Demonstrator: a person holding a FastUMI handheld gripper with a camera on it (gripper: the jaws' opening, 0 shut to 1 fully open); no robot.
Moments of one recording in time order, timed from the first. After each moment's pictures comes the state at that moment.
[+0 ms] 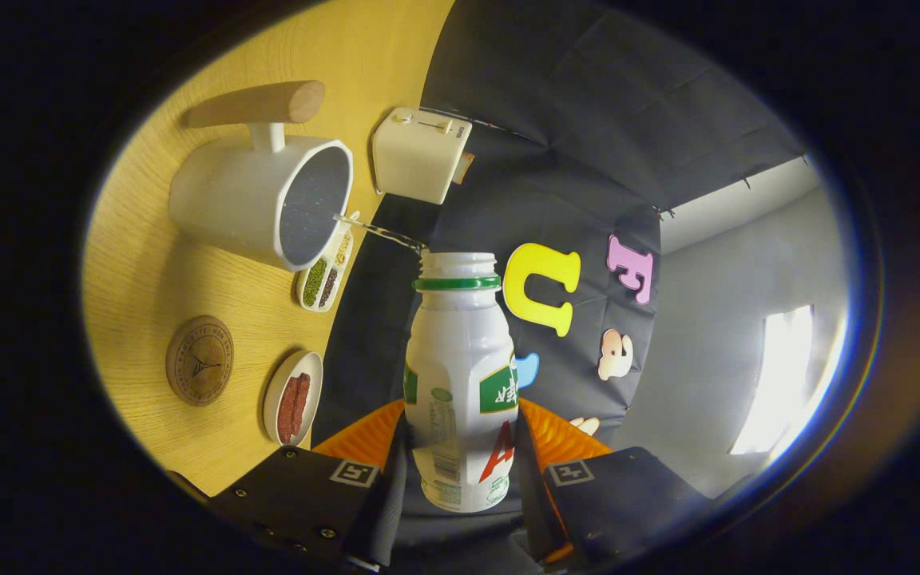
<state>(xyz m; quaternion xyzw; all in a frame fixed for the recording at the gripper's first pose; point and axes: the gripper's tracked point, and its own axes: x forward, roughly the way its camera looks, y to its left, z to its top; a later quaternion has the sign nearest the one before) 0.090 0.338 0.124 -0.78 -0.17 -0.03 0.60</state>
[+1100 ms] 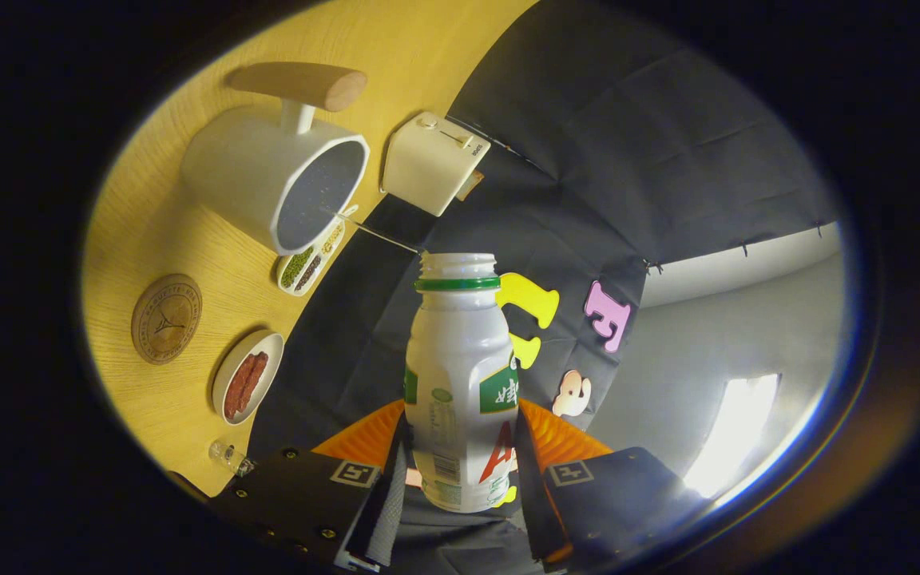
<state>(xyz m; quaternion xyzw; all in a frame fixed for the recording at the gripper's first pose) 0.082 0.363 0.144 -0.84 -0.23 -0.05 0.50</state>
